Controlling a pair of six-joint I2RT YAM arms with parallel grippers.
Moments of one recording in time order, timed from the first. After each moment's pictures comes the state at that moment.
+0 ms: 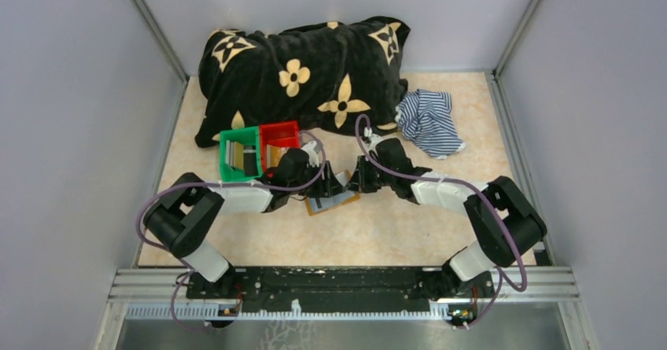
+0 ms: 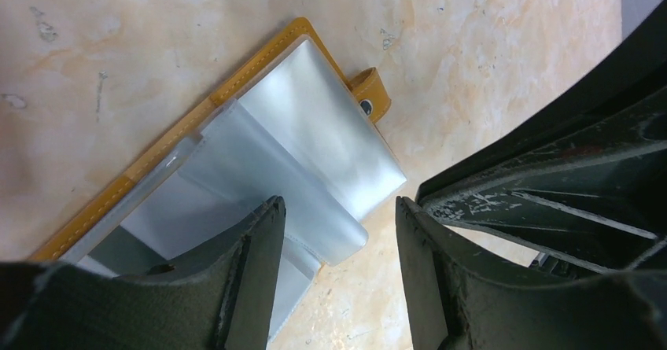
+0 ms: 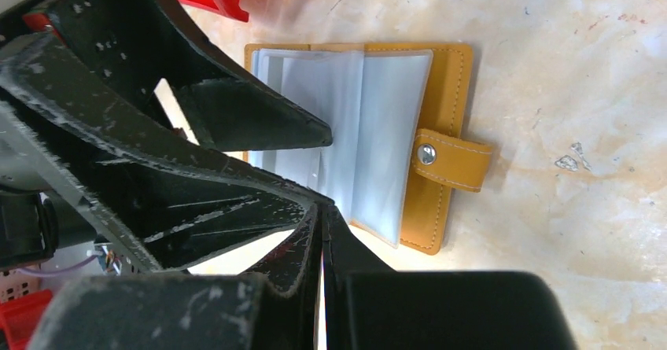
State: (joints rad) left arm -0.70 1.61 0.65 0.37 0.22 -0.67; right arm 0.60 1.50 0.69 0.15 -0.37 0.56
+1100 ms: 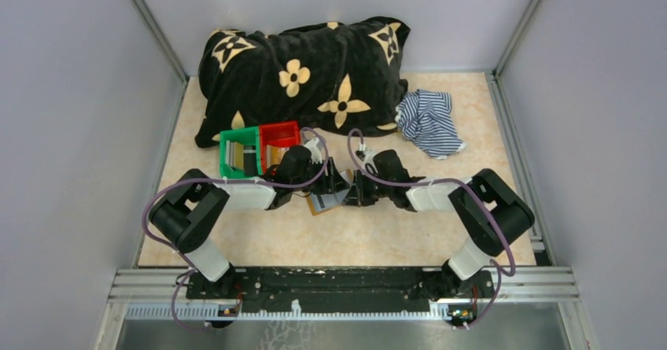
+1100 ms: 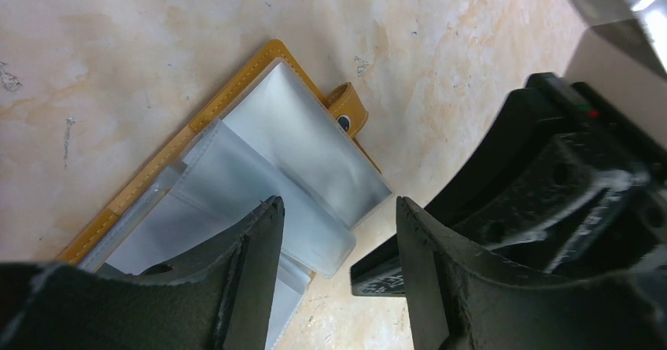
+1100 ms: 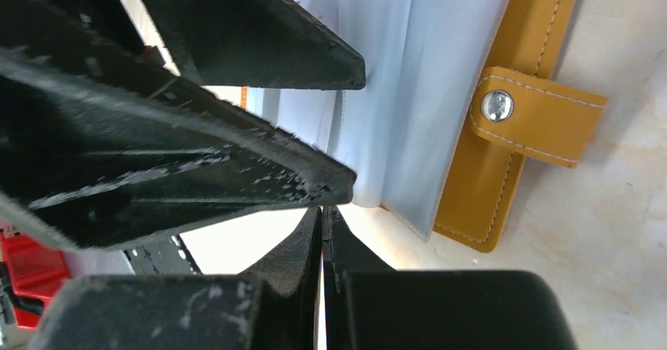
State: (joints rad) left arm -0.70 1.67 0.69 0.43 0.25 -0.69; right arm 0.63 1.57 0.60 0.28 -0.48 0.53
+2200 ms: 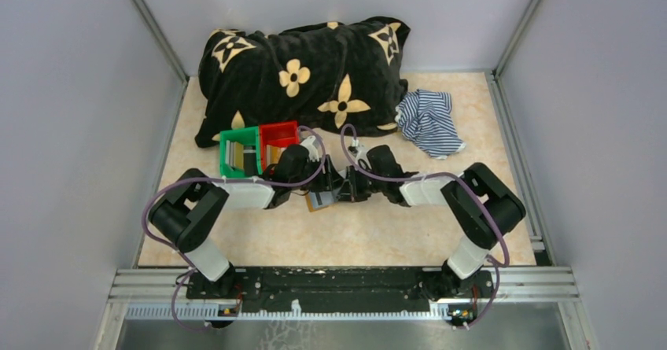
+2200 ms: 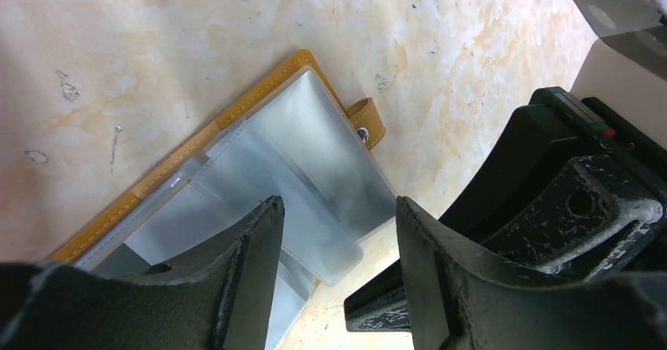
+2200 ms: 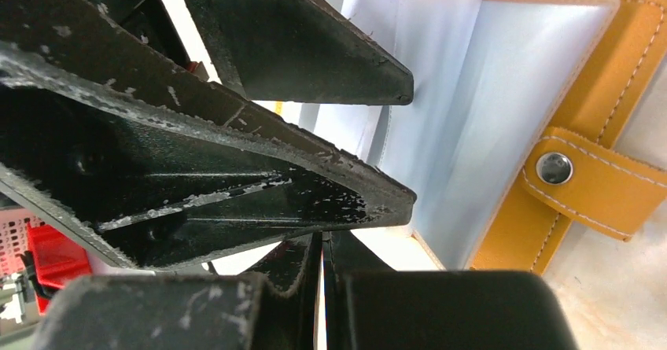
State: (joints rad) left arm -0.69 1.67 0.69 0.43 0.22 -0.69; right arm 0.65 1.65 0.67 0.33 -0.53 0.56
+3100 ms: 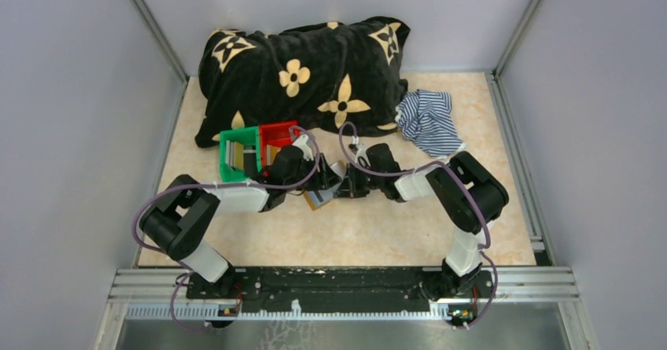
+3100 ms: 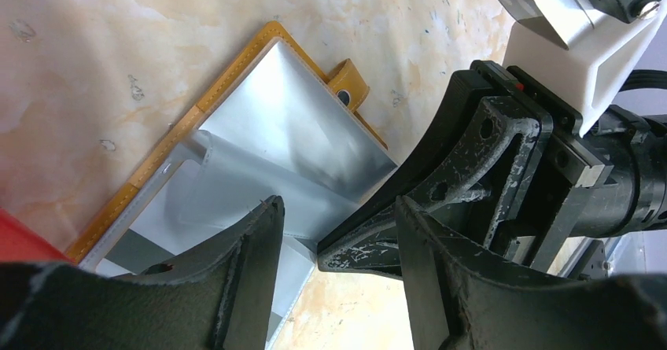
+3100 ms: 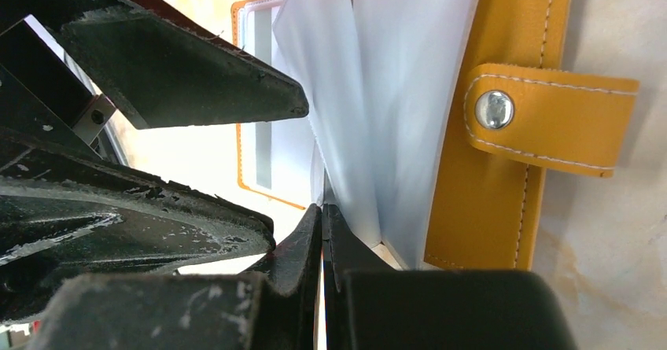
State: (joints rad) left arm -0.68 1.60 0.65 0.43 0.16 -0.69; right arm 0.60 1.79 0.71 0.42 -0.55 0.56
